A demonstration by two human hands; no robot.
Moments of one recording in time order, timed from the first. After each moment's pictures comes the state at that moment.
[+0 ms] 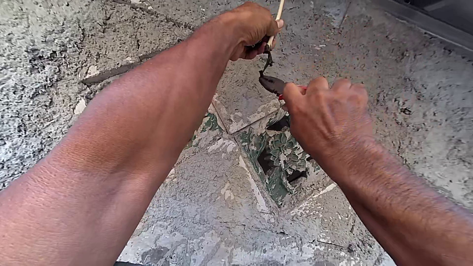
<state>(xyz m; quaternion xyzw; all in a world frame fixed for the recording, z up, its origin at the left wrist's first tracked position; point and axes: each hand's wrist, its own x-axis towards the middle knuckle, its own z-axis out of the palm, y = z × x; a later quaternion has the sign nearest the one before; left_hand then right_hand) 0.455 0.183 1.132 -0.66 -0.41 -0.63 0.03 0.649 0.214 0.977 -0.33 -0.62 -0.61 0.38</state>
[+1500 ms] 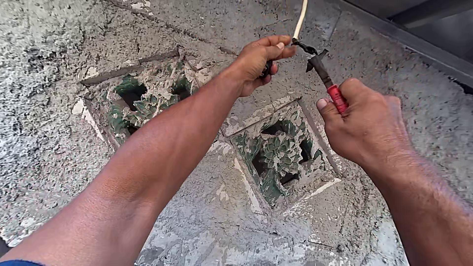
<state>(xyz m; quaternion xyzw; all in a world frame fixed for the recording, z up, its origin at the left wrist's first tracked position) 0.480 0.211 1.086 -0.72 -0.13 -0.66 -0.15 0.718 0.220 0.990 -0.31 -0.70 -0.36 0.54</state>
